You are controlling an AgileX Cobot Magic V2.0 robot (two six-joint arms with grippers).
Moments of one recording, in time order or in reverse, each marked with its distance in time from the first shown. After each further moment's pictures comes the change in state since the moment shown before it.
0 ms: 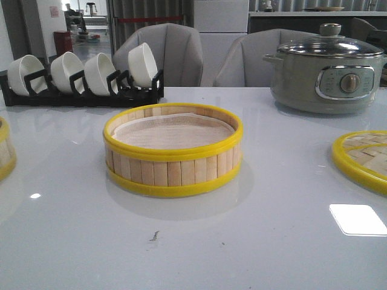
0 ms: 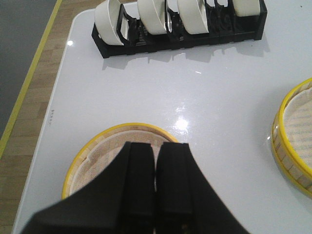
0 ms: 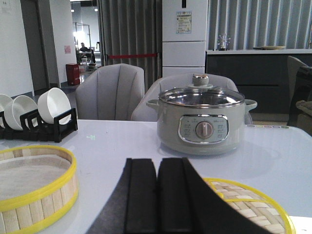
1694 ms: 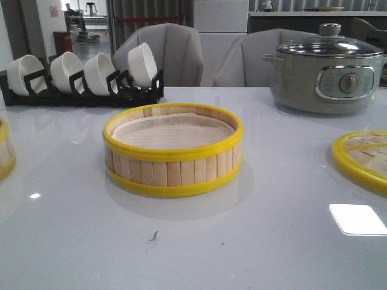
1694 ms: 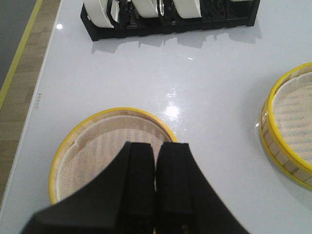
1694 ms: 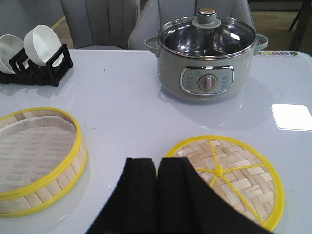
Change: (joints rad) left arm 0.000 0.000 0.000 -0.043 0.050 0.000; right arm 0.009 0.610 -0.730 -0.011 0.577 0.052
